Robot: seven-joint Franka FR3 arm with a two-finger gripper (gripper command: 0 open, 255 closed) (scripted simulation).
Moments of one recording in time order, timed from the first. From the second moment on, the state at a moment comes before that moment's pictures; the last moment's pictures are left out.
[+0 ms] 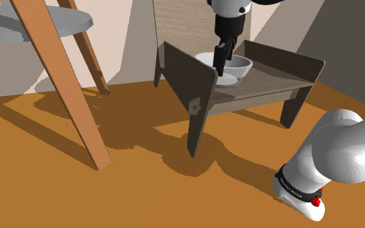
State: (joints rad) arm 0.18 -0.54 0.17 -2.22 -0.17 1.62 -0.05
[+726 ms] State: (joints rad) arm 0.18 -0.55 0.17 -2.24 -0.17 1.65 -0.06
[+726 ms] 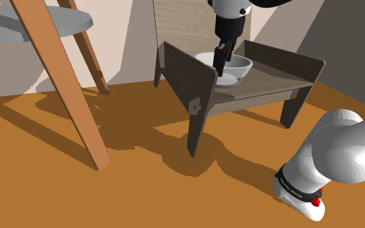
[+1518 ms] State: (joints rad) arm 0.16 -0.48 0.18 -2.10 -0.17 1.51 -0.08
